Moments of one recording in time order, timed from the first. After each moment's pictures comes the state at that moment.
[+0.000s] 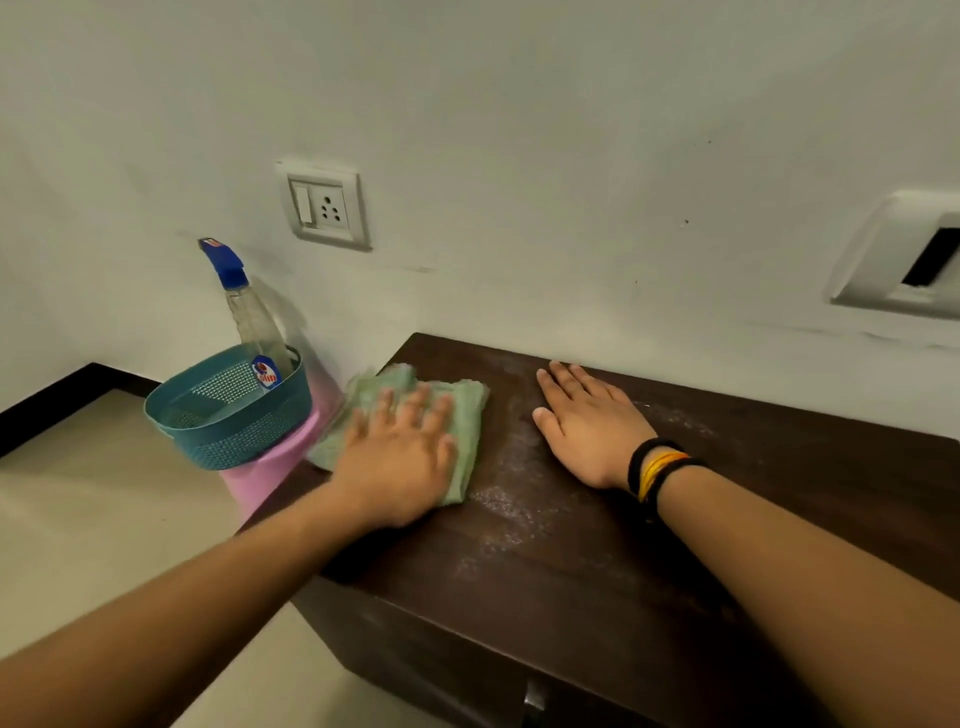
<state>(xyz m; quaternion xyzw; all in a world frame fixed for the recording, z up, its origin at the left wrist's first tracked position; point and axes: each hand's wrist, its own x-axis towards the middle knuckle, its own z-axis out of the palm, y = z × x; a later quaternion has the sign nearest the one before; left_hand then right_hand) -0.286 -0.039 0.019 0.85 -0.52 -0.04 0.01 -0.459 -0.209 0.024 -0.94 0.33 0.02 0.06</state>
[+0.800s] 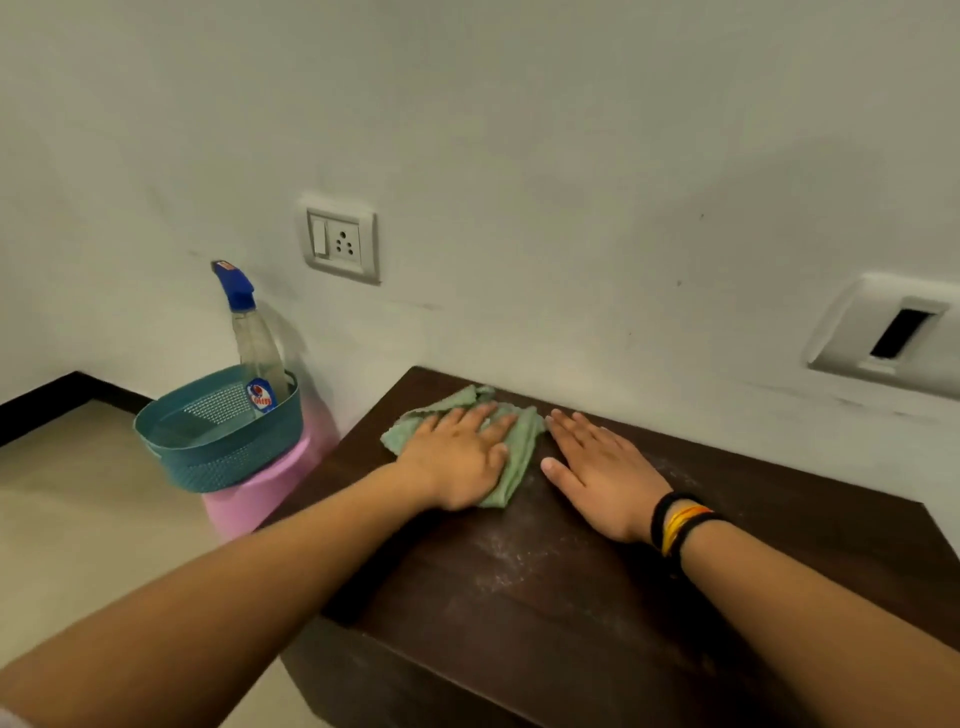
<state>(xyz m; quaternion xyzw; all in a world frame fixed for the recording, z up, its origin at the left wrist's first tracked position) -0.302 -0.090 0.024 0.80 -0.60 -0.08 0.02 -0.482 -0.208 0.020 -0.95 0.29 0.03 0.06</state>
